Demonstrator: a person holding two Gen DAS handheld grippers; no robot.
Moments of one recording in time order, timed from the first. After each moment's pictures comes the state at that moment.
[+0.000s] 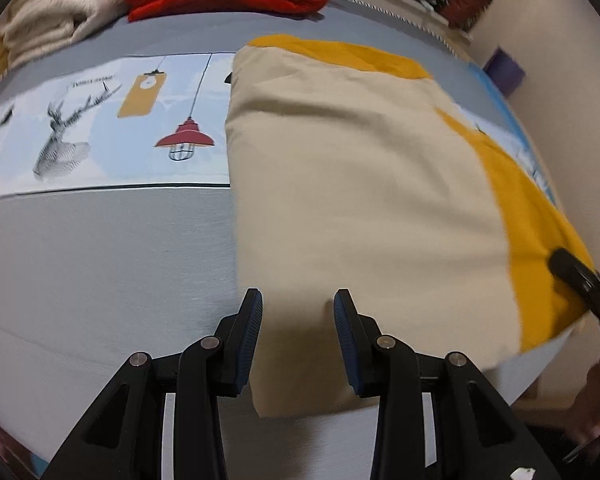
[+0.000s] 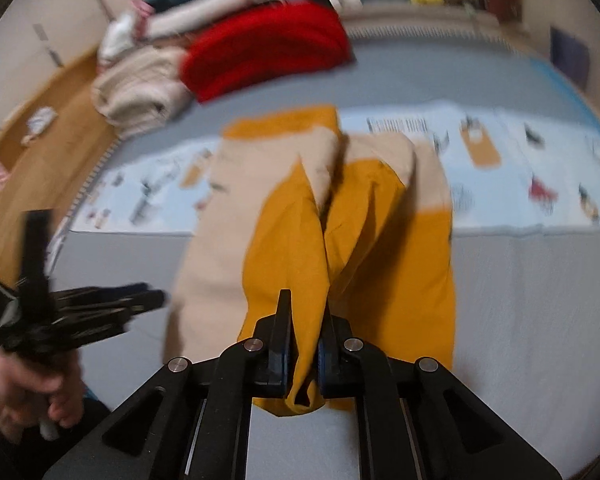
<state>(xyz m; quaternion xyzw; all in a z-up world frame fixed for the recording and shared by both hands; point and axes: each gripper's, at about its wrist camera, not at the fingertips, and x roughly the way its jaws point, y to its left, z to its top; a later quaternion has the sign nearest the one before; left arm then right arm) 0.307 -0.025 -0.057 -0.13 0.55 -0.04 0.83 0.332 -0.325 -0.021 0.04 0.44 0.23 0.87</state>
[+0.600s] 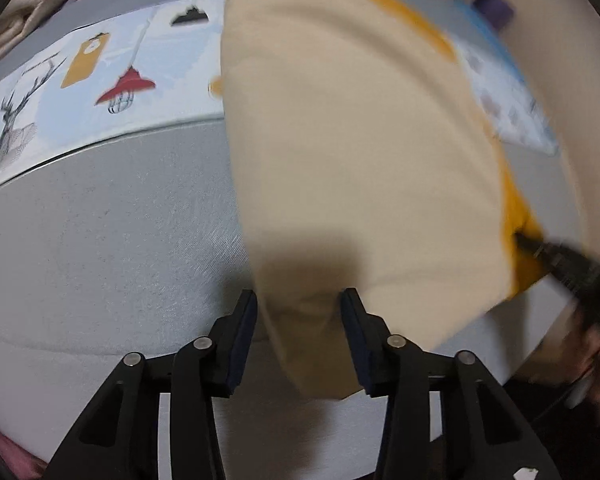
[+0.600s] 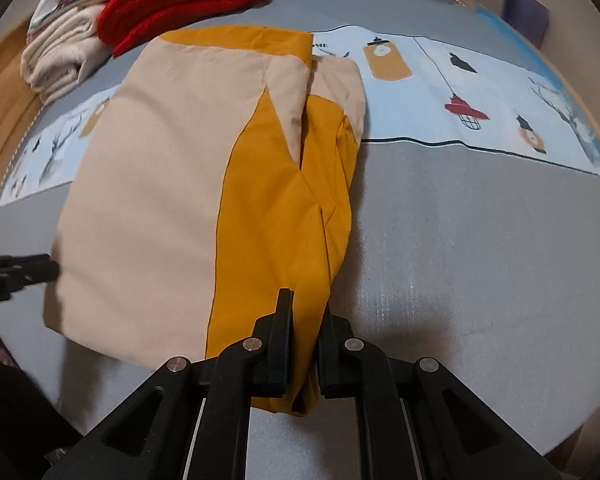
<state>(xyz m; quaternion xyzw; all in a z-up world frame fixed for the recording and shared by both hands) 0.314 -0.076 -0.116 -0.06 0.64 -0.08 0.76 0.354 -0.395 -0.126 -0.02 0.55 0.12 0.82</state>
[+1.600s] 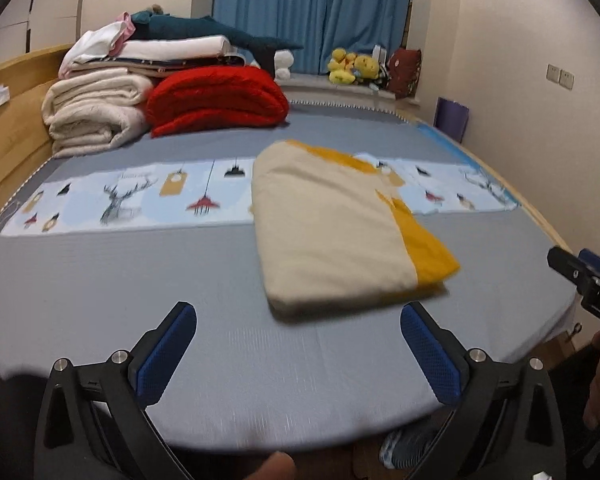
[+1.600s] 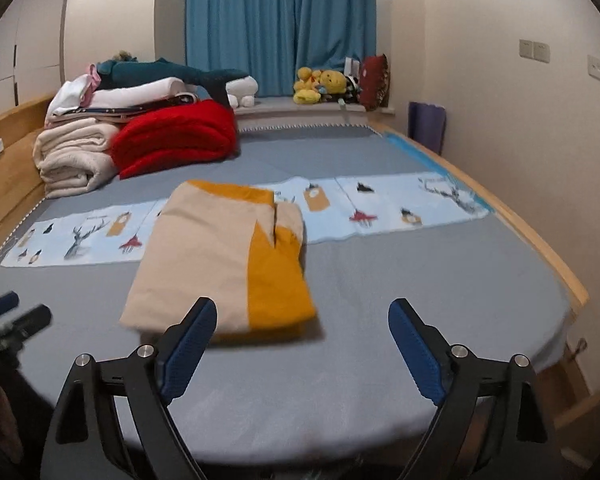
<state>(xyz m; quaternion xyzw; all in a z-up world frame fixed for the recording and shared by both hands) 0.076 -0.112 0.000 -0.04 0.36 -0.02 0.93 0.102 -0.407 0.007 0.01 0.30 0.00 0.95</state>
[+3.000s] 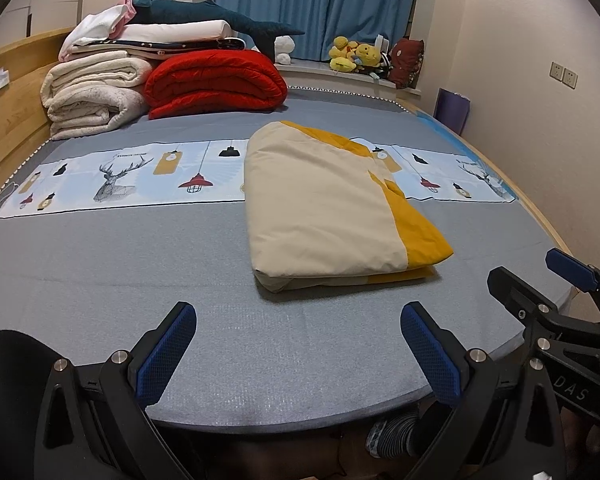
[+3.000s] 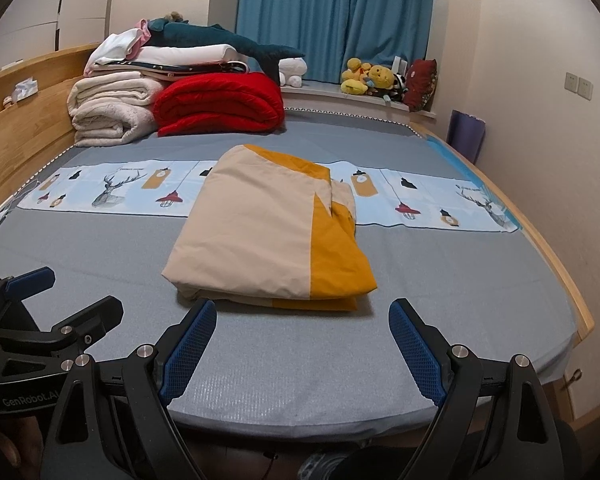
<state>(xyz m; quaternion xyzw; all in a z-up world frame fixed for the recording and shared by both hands) 0.076 -0.129 -0.012 -0.05 0.37 -0.02 0.93 0.085 -0.338 -0.013 -0.06 0.32 0.06 0.94</state>
